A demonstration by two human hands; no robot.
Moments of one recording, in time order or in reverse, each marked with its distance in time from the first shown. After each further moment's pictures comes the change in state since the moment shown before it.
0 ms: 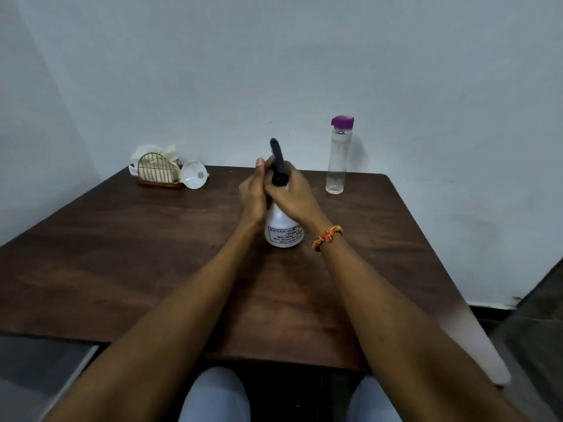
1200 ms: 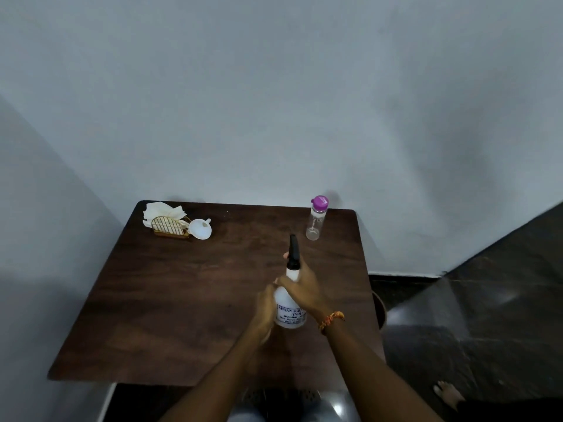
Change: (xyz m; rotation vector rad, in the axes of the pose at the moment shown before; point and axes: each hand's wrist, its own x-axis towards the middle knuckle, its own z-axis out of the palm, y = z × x) left_hand -0.017 0.142 0.042 0.270 0.036 -0.976; right_hand 0.028 -0.159 -0.078 0.010 -0.098 0.731
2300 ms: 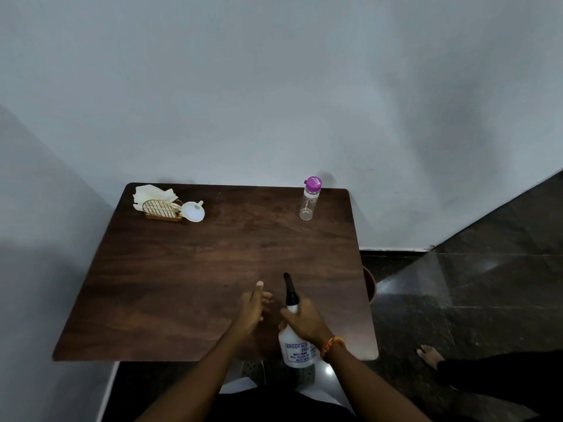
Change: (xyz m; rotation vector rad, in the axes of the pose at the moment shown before) left_hand 0.002 -0.054 -0.040 0.320 -0.031 -0.050; right_hand -0.073 0.086 0.011 -0.103 -0.142 0.240
